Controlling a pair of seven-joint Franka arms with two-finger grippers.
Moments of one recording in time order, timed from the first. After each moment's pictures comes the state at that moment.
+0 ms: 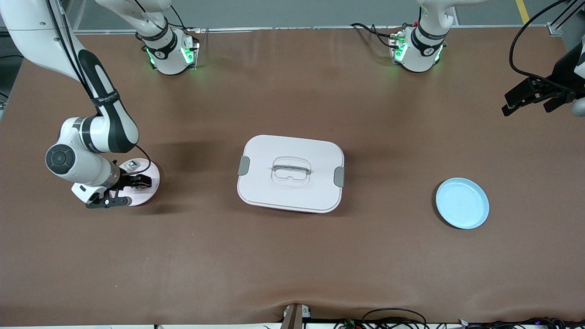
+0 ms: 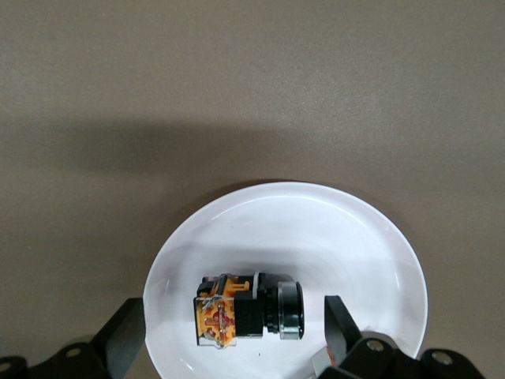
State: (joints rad) left arm 0.04 -0.05 -0.09 -1.55 -0.03 1.53 -0.15; right arm -0.12 0.45 0.07 -2.01 -0.10 2.38 -0.08
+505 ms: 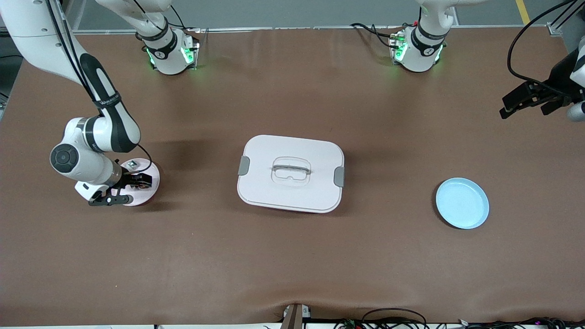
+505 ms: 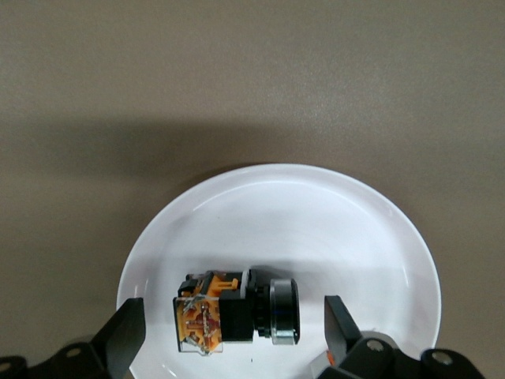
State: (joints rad) left arm 0.04 -0.03 -0.09 -1.55 -0.03 1.54 -0.15; right arm -0.14 0.46 0.07 -2.06 -0.10 2.43 -0.08
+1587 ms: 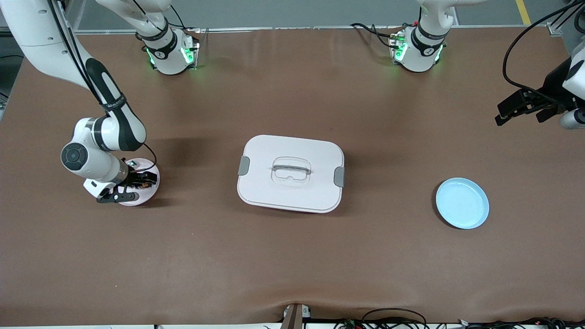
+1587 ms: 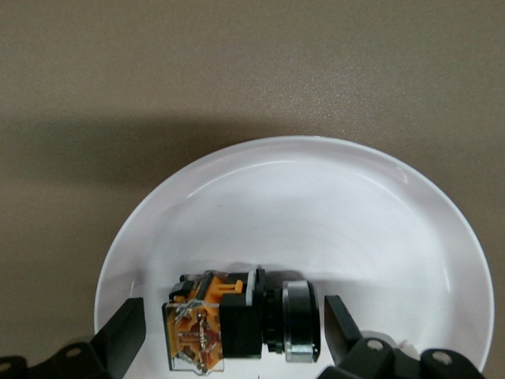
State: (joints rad) left arm 0.04 -0.01 -0.10 -1.55 -0.03 1.57 -0.15; right arm -0.14 0.49 0.07 -2.10 -0.10 2.51 -0.08
